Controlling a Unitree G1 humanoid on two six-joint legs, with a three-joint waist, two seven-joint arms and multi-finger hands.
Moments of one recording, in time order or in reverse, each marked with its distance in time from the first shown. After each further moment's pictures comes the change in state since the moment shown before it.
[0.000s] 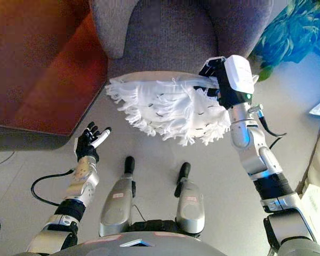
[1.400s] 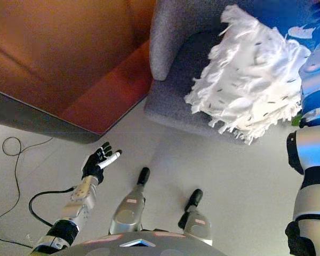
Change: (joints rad) left arm 0.126 0.071 -0.164 -0.035 -0.042 0.002 -0.147; right arm -0.934 -0.210 0.254 1.289 0.491 0.050 -0.085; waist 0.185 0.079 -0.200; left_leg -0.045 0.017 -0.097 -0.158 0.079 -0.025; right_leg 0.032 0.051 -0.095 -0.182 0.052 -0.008
